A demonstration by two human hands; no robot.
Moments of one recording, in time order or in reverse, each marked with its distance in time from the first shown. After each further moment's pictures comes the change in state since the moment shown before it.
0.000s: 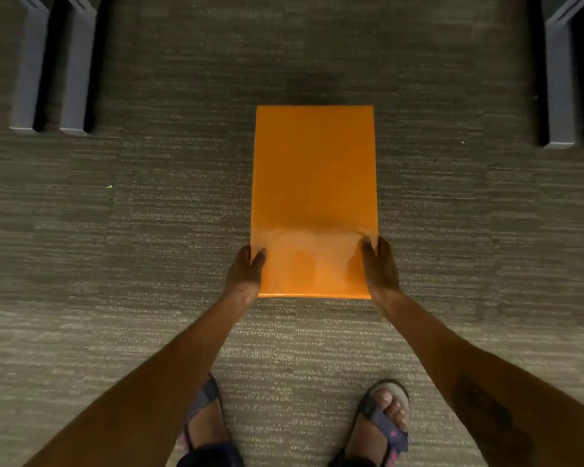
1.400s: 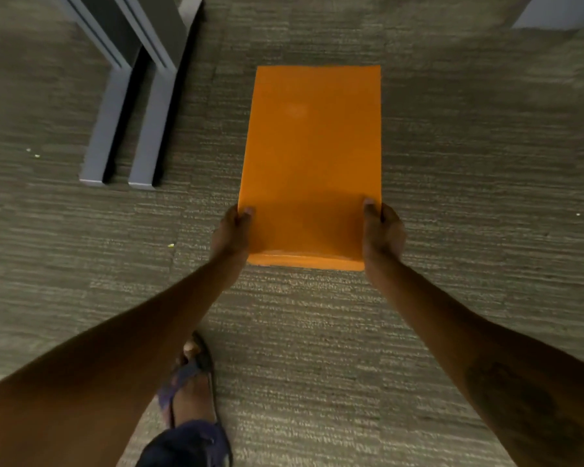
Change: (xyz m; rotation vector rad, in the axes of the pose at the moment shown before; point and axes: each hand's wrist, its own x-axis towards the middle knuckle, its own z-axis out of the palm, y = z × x) left_hand 0.192 0.054 -0.183 -0.172 0.251 0.172; right_hand 0.086 -0.199 0.191 0.179 0.249 -0.265
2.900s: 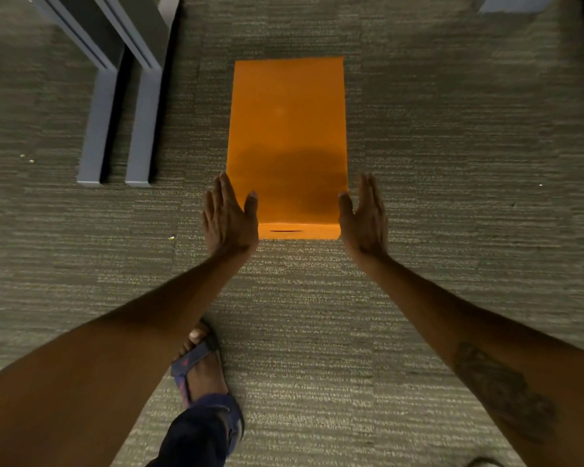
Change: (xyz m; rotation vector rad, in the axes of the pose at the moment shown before) left_hand -0.042 0.030 -0.014 0.536 0.093 0.247; right_hand -0.046 -0.022 -0.037 -0.336 -0.176 -0.330
